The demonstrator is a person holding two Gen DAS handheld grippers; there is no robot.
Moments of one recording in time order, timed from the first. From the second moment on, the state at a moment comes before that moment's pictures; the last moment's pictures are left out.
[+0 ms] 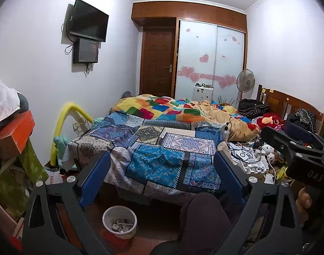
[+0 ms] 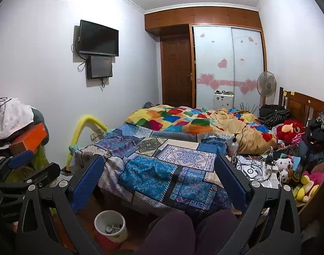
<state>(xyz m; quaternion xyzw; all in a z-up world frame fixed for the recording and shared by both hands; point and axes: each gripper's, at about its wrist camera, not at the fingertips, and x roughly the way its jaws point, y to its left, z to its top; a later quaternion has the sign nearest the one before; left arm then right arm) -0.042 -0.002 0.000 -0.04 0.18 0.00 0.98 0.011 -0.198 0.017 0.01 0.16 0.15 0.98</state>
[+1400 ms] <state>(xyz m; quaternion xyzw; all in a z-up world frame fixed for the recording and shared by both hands) -0.043 0.002 -0.006 -0.04 0.19 0.00 0.98 0.004 -0.190 0.018 0.00 0.18 0.15 0.97</state>
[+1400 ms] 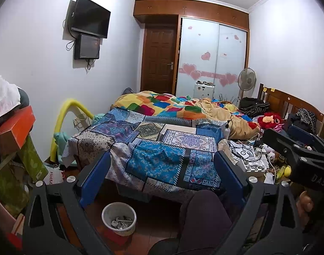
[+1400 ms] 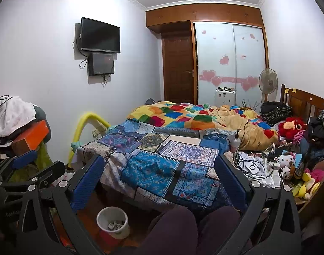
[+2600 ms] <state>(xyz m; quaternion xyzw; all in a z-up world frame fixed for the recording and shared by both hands) -0.045 0.000 -0.011 -0.04 0.19 0.02 0.98 0.004 -0.187 0.020 0.00 0.18 0.15 0.97</state>
